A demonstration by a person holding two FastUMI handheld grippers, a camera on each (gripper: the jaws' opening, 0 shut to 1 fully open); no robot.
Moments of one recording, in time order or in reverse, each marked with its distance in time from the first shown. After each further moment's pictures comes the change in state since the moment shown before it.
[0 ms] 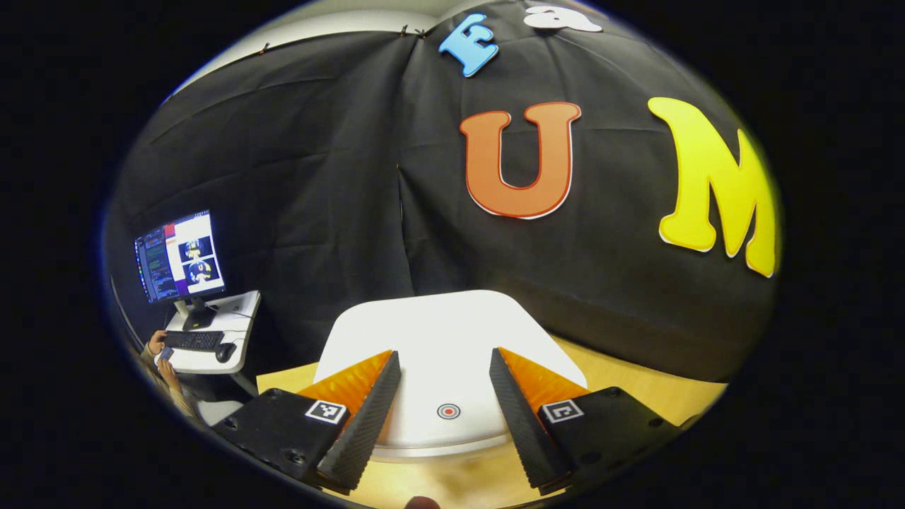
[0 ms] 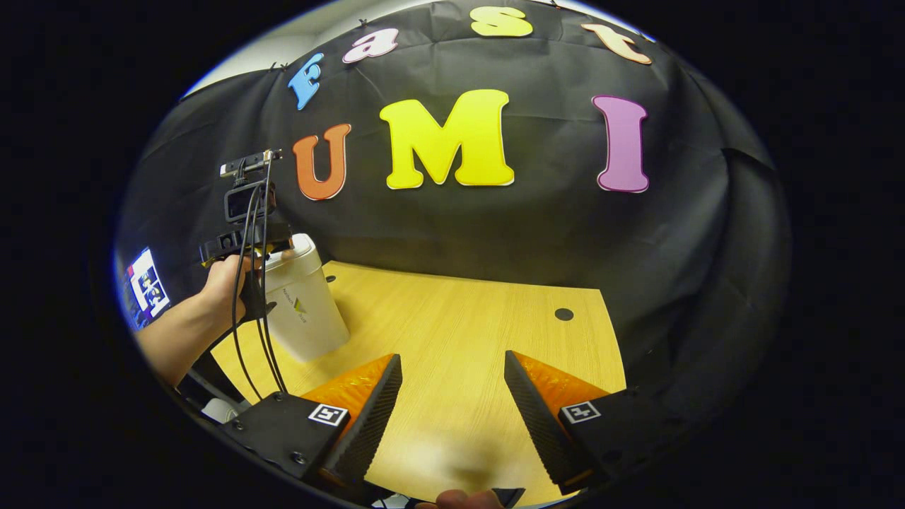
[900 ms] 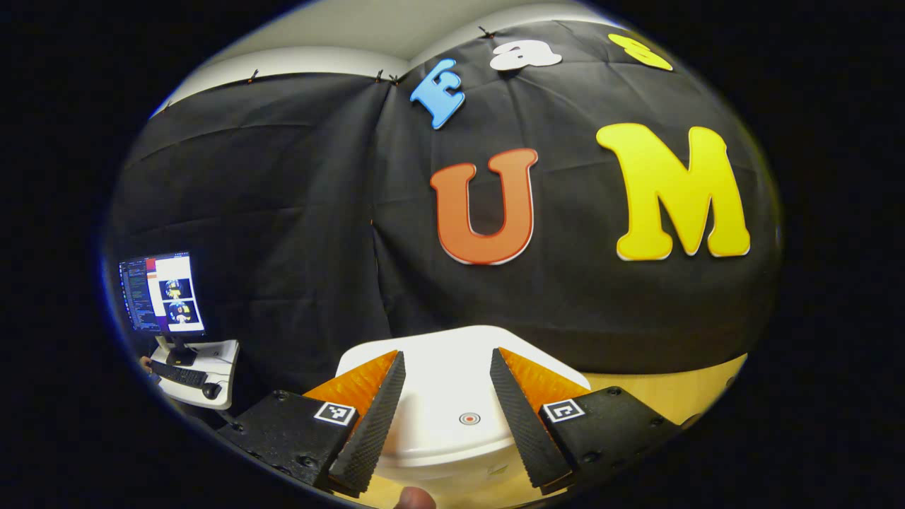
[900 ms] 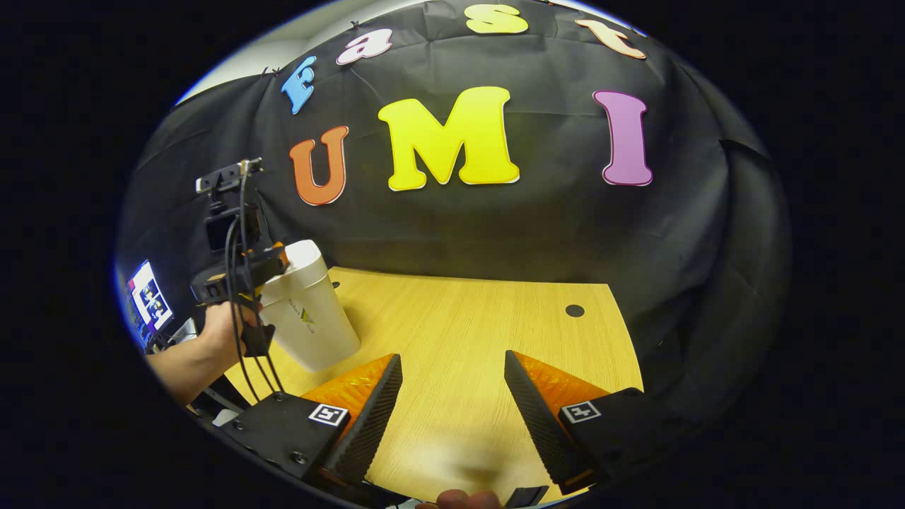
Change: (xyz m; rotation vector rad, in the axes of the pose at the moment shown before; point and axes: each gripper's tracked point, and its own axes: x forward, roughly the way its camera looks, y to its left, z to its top) left arm -0.032 0.001 0.044 0.069 -0.339 -0.196; right arm 0.012 0.023 0.007 0.022 -0.023 -0.013
